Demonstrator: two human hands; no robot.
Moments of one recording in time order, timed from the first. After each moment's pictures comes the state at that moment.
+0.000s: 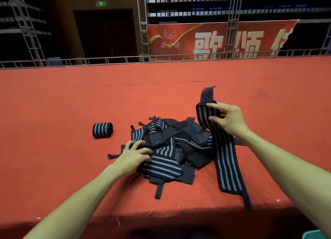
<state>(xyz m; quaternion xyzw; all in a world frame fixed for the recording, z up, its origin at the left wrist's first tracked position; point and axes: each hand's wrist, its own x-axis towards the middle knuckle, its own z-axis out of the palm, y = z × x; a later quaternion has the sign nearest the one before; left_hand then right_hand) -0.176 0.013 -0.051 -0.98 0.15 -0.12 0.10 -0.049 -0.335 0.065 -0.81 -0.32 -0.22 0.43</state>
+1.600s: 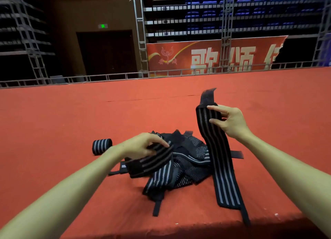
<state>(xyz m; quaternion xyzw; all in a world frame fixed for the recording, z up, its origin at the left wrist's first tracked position) -0.182 -0.047 0.099 -0.96 0.20 -0.01 -0.18 -0.058 -0.350 0.107 -0.79 -0.33 -0.25 0.45</state>
